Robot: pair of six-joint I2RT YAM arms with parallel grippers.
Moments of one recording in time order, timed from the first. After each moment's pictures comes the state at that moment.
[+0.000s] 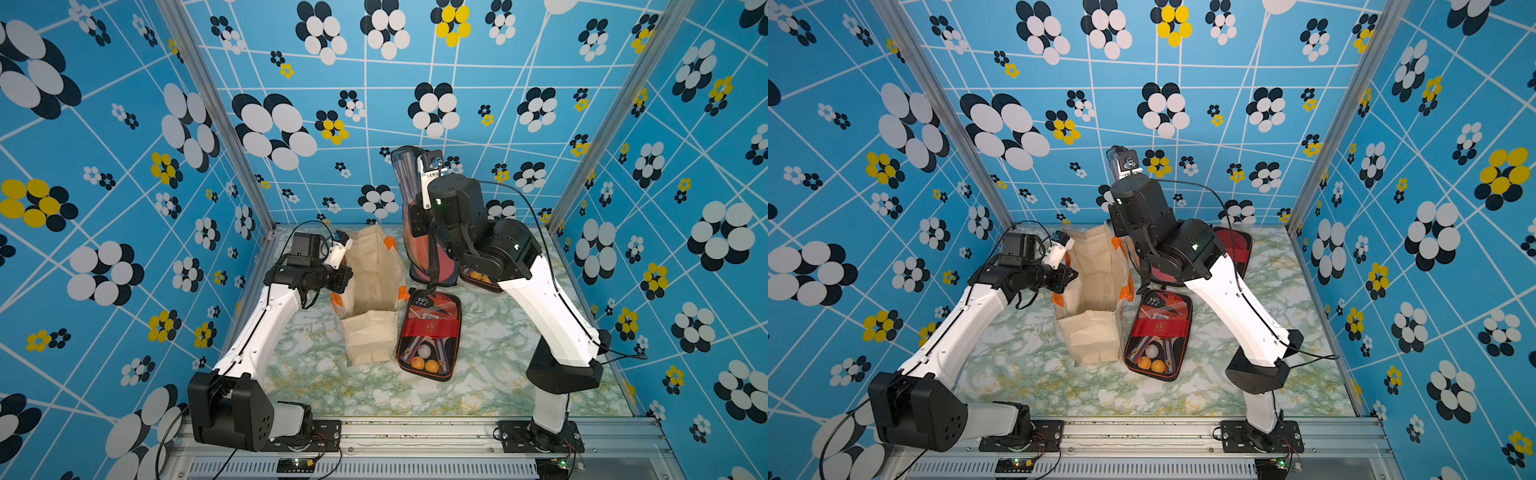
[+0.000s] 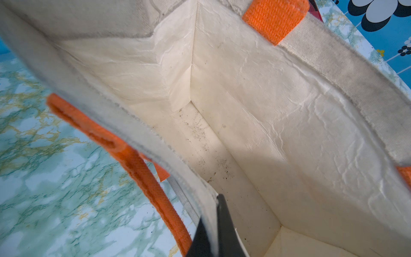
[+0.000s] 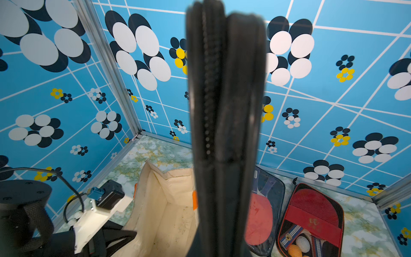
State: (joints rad) left arm -0.13 1.35 1.21 -0.68 0.41 0.17; right arm 0.96 1.89 2.58 -1.00 0.68 0.14
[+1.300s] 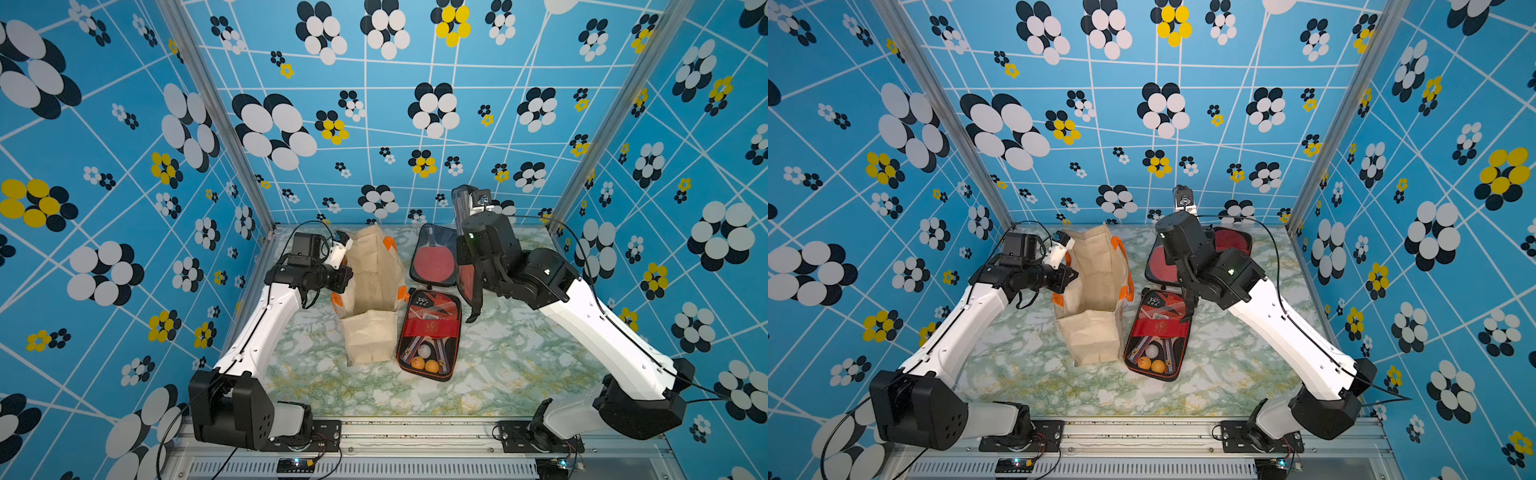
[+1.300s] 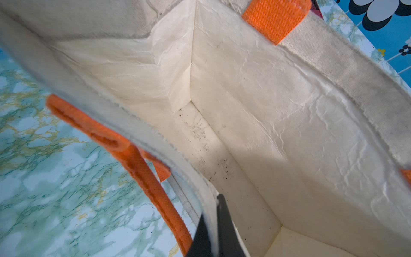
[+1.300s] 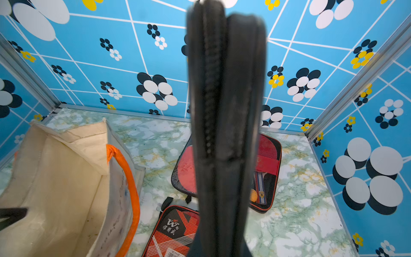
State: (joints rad) left arm -0.13 1.36 1.21 -0.68 0.41 0.17; right arm 0.84 1.46 1.81 -0.92 0.78 0.29
